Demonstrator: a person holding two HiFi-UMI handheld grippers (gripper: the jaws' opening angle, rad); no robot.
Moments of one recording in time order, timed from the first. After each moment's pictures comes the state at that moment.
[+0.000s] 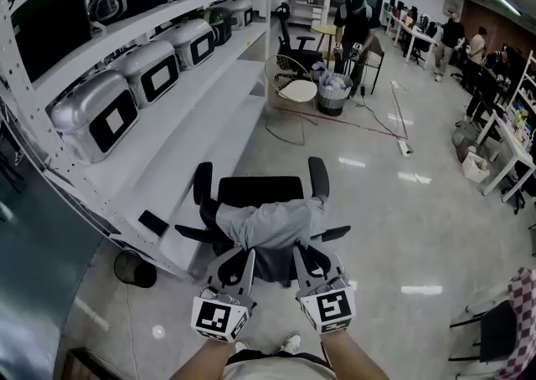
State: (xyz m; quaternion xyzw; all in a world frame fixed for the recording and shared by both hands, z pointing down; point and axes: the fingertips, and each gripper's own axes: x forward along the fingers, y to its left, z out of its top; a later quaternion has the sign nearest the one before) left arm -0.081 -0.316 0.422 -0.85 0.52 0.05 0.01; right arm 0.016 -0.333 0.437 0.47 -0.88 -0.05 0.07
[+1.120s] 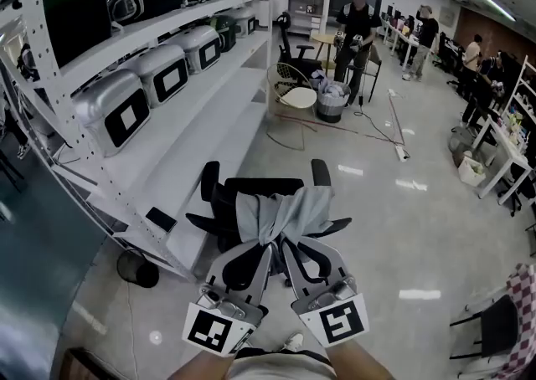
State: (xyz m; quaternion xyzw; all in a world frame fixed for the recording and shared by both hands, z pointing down) left arm -0.078 -0.228 0.305 -0.87 0.46 0.14 0.08; right arm -0.043 -0.239 0.316 0.42 -0.90 -0.13 -0.01
